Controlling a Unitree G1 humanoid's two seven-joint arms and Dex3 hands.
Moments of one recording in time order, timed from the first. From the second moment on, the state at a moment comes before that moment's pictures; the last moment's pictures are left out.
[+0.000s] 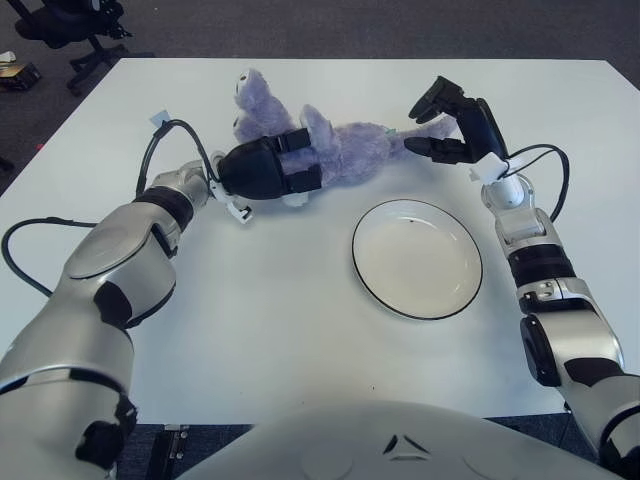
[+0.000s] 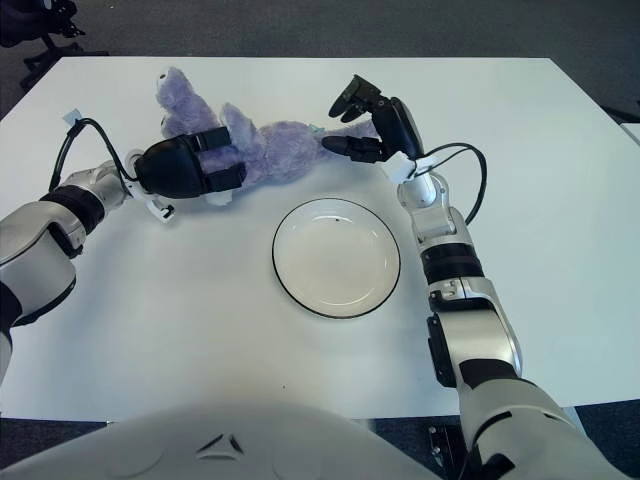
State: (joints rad) left arm -1.04 0.52 -1.14 1.18 1.51 -0.25 1.63; right arm -0.68 -0.38 0.12 0.52 -0.36 -0.56 0.10
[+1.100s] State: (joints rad) left arm -1.05 0.48 -1.12 1.10 1.50 -0.21 1.62; right arm -0.86 -0.38 0.26 0.55 -0.45 -0.42 0.24
